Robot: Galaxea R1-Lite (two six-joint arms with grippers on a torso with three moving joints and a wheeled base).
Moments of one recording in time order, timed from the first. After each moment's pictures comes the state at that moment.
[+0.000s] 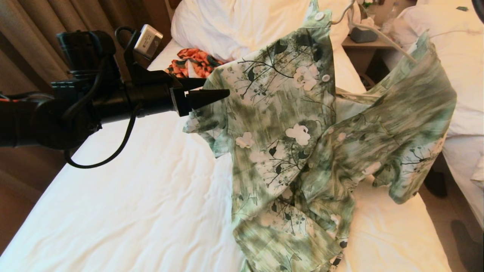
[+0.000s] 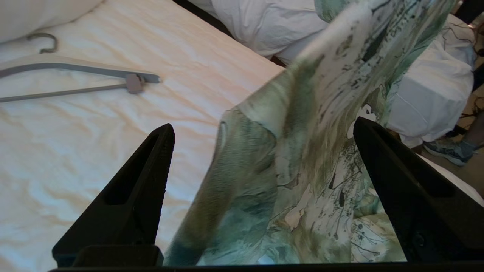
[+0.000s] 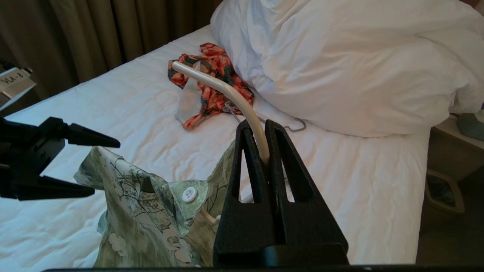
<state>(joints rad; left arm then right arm) -0.29 1.73 -1.30 -0.44 -0.76 0.10 0.70 1.61 -1.97 0.11 -0.19 -0.35</state>
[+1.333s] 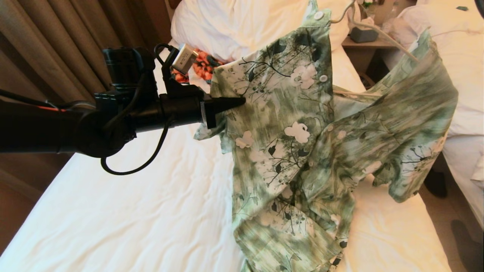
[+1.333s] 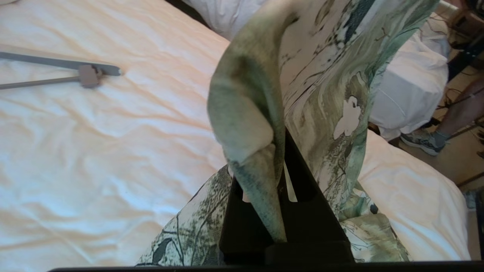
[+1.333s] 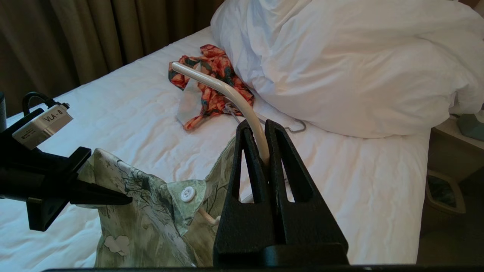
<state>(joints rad) -0.39 1.80 -1.30 -0.47 -0.72 0.09 0.70 1.61 -1.97 0.11 -0.19 -0.35</state>
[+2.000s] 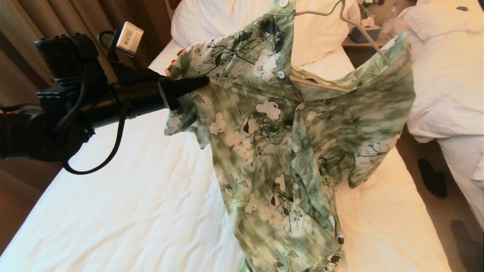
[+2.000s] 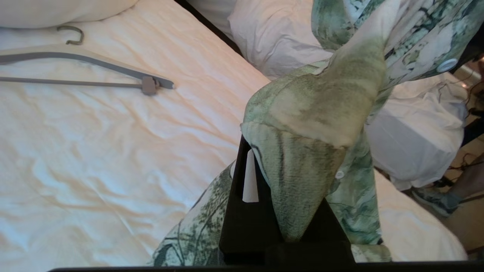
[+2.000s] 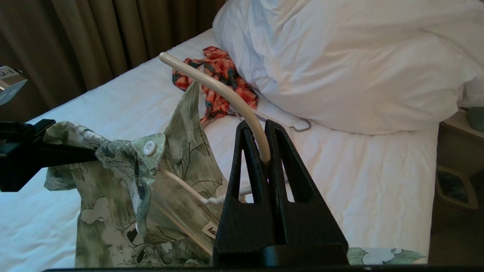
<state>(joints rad) -0.24 1.69 -1.19 -0.63 -0.71 -0.12 0.70 1.61 -1.97 0.11 -0.19 -0.31</state>
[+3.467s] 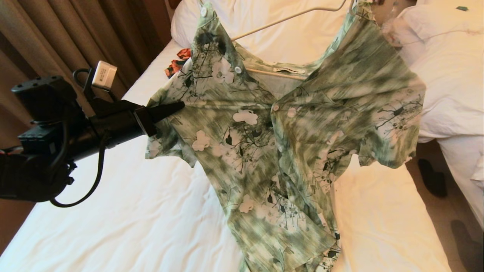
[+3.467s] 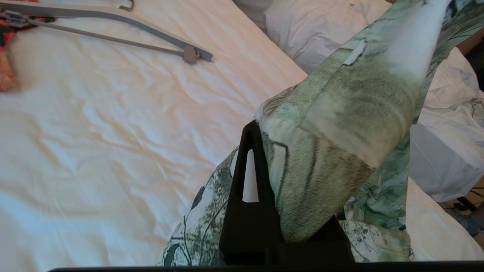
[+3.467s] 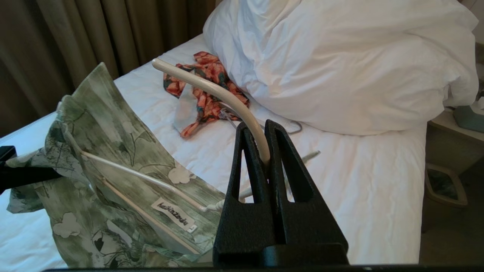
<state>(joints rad) -0.09 1.67 -0.88 -0.92 -0.73 -0.21 0.68 1.60 -1.97 0.09 -0.20 -0.31</state>
